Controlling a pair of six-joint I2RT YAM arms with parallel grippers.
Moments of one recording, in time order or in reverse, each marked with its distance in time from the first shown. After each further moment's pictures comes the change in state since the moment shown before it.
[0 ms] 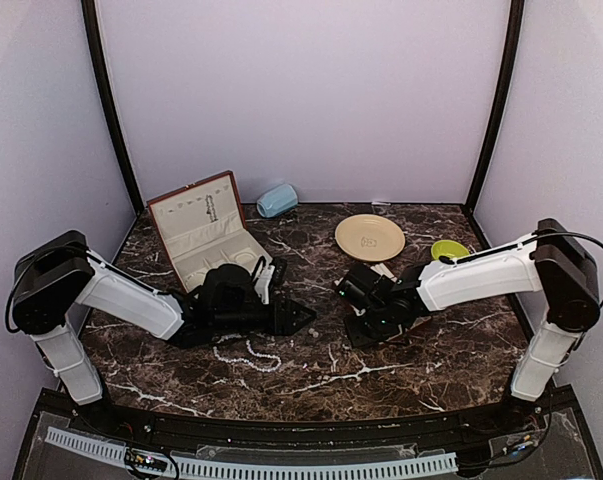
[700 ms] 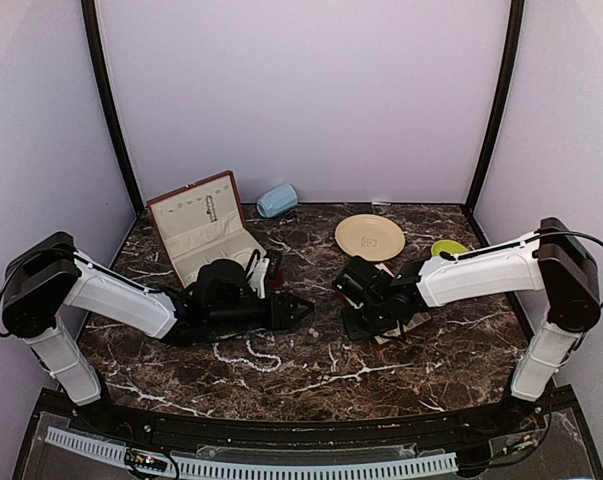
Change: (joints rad) left arm 0.000 -0.060 -0.010 -0.004 -0.034 0.000; right arm 0.000 -0.004 0.037 -0.005 0.044 0.016
